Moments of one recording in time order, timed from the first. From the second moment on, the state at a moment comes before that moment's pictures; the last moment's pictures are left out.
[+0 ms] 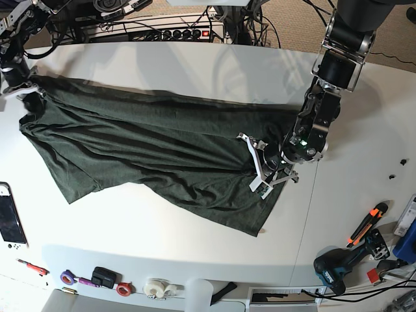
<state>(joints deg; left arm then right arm) -16.2 -12.3 23.5 67.7 -18.1 -21.7 30.8 -11.6 19.1 57.9 87.5 38.9 35.2 -52.7</state>
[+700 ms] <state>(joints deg) -16.3 -12.3 23.5 67.7 -18.1 -21.7 30.8 -4.7 19.5 57.9 71.5 35.5 35.2 -50.0</state>
